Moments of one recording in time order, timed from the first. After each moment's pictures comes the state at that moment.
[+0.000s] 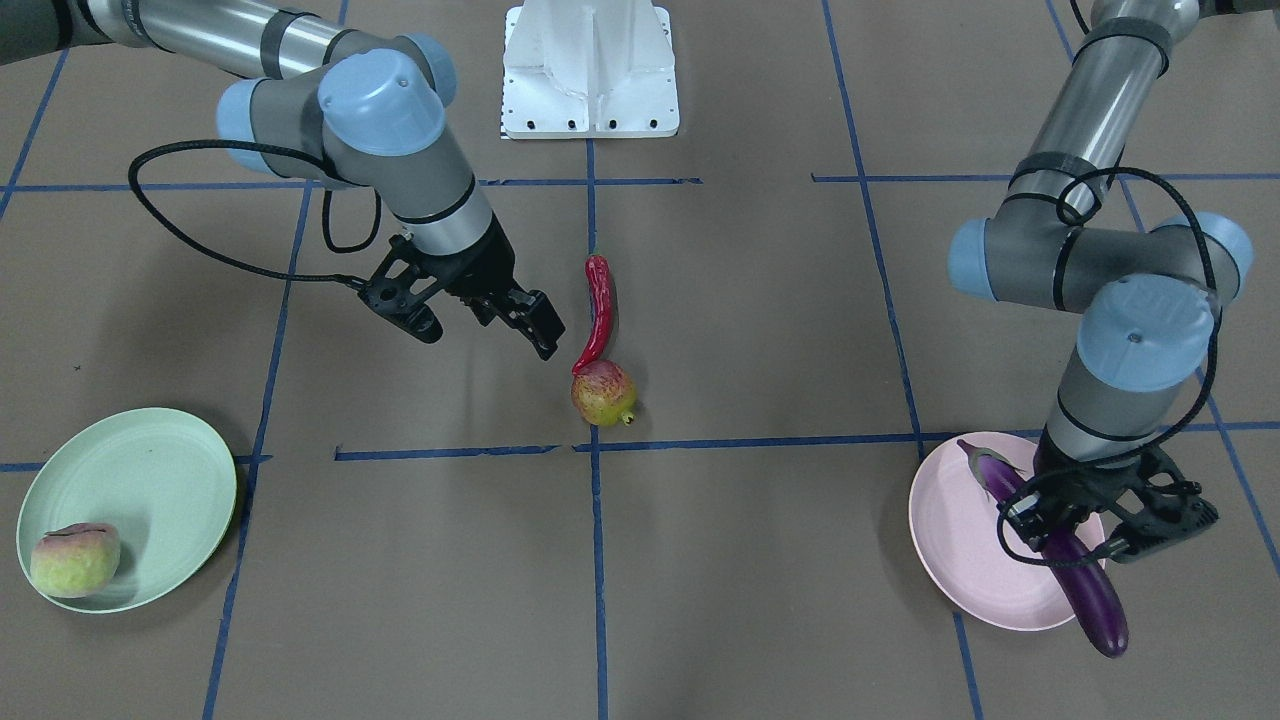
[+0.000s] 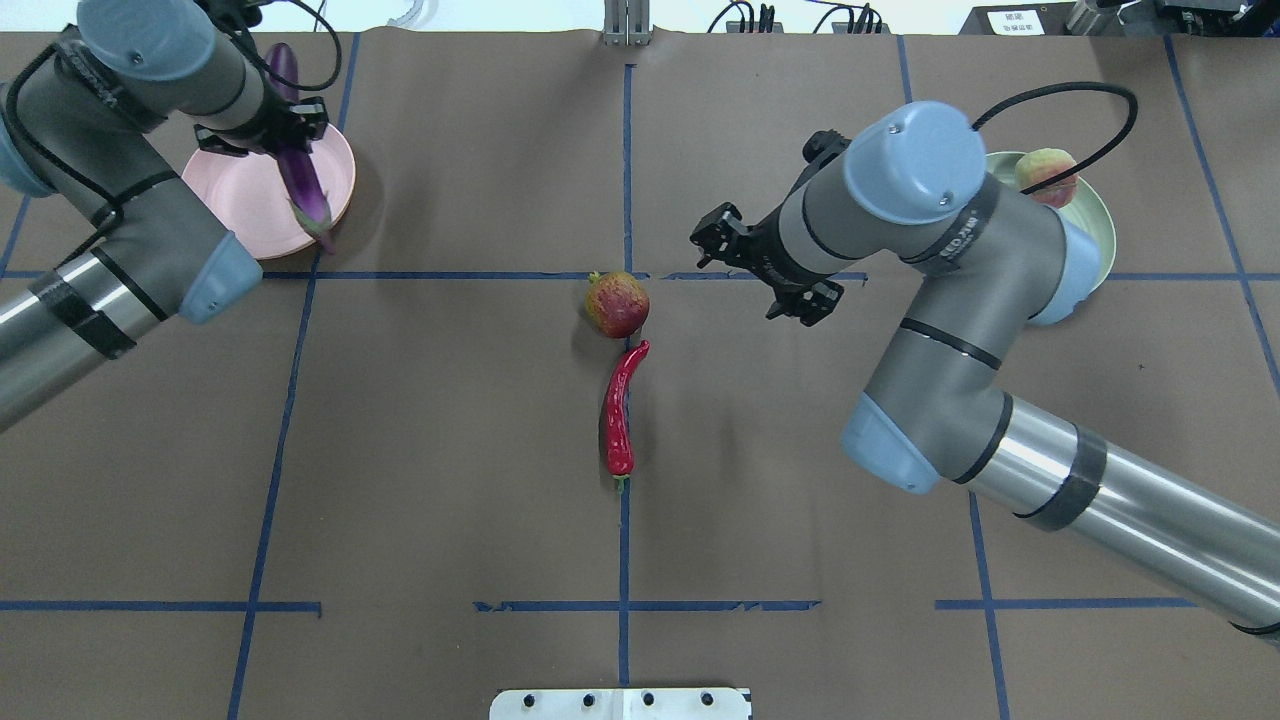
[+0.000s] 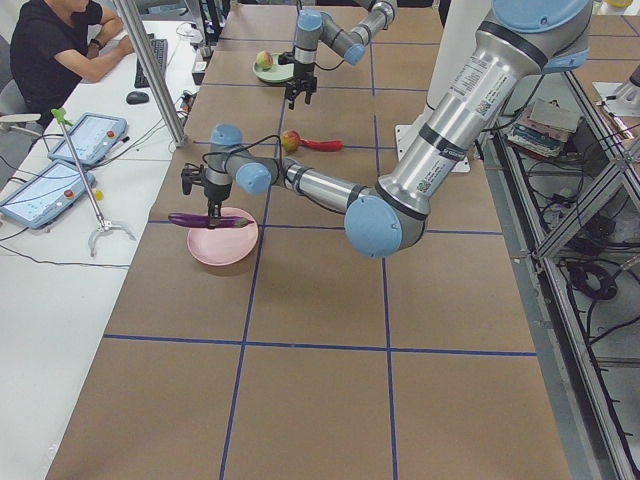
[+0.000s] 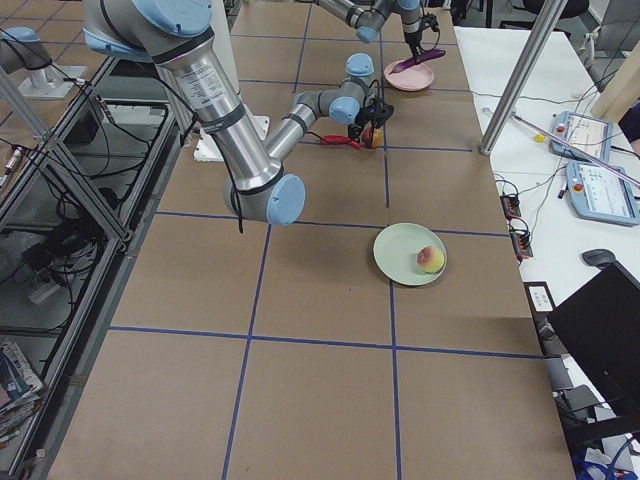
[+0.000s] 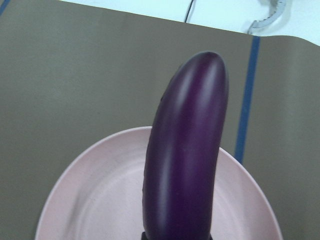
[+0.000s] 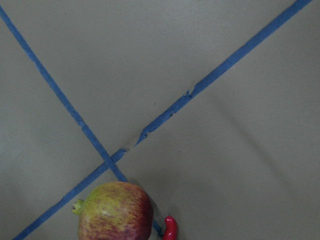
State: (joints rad) left arm -1.02 -2.18 -1.19 -1.92 -1.83 -1.02; right arm 0.63 -0.86 1.60 -1.40 1.94 1.90
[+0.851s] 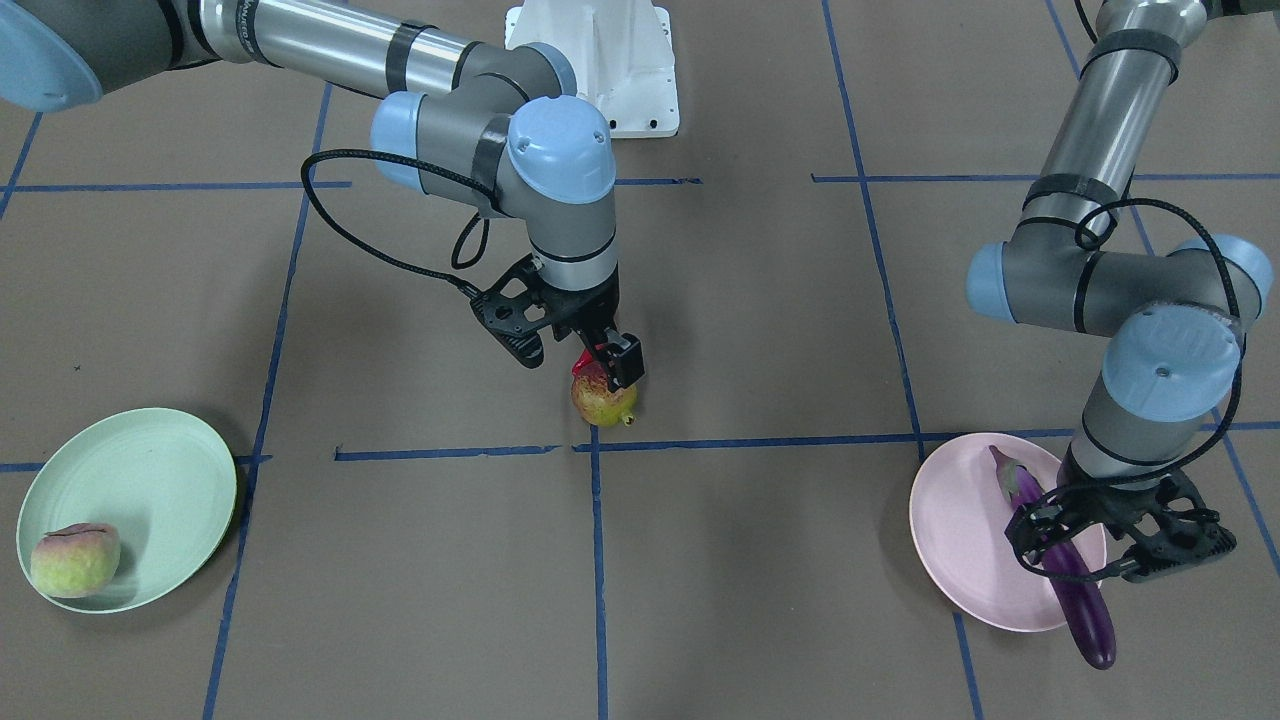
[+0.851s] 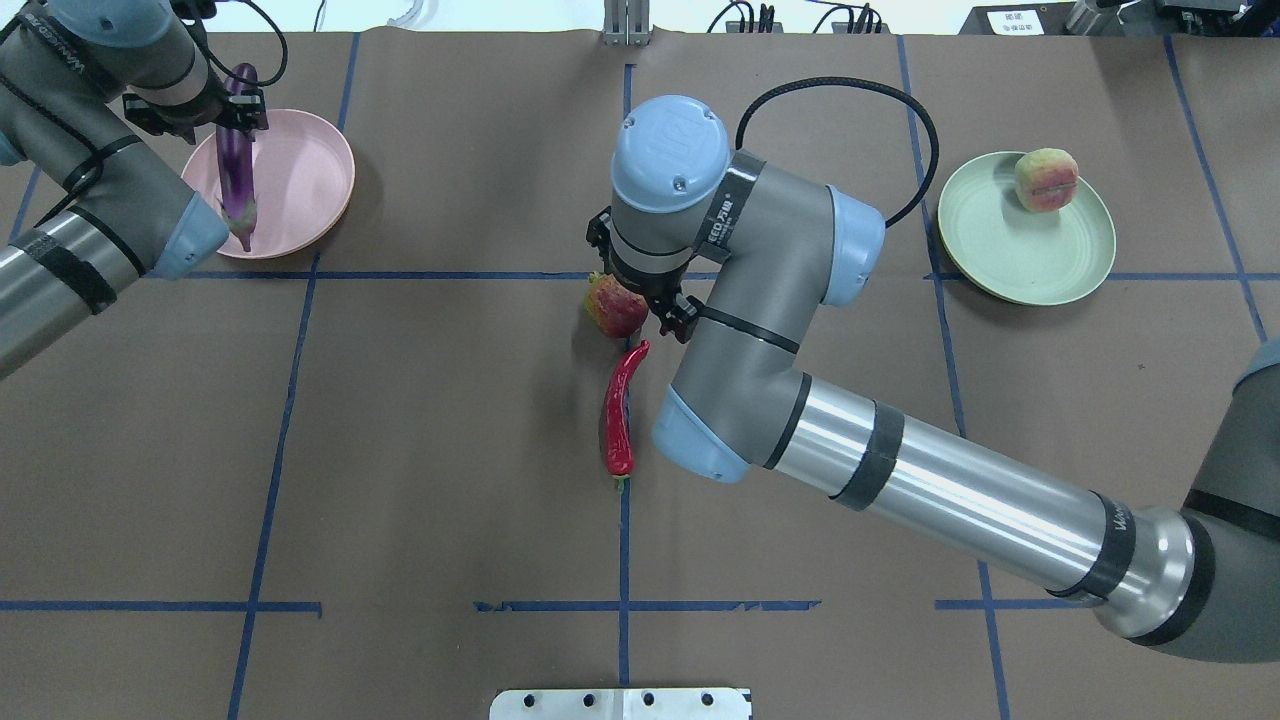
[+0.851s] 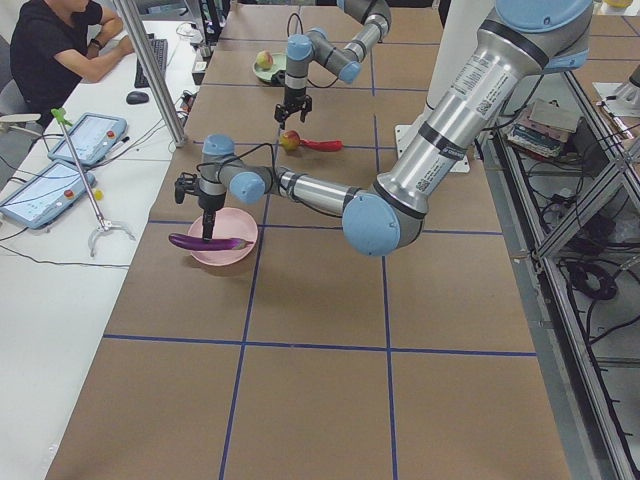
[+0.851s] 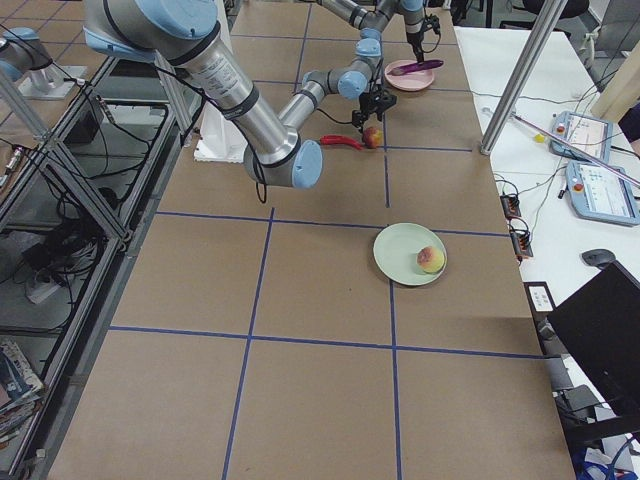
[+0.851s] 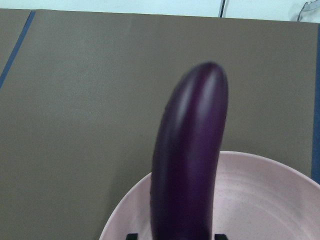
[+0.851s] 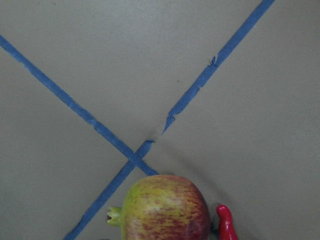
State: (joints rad) left arm -1.03 -2.18 -1.16 -1.96 -1.86 -0.93; right arm 0.59 -0.62 1.33 -1.50 1.85 2.04
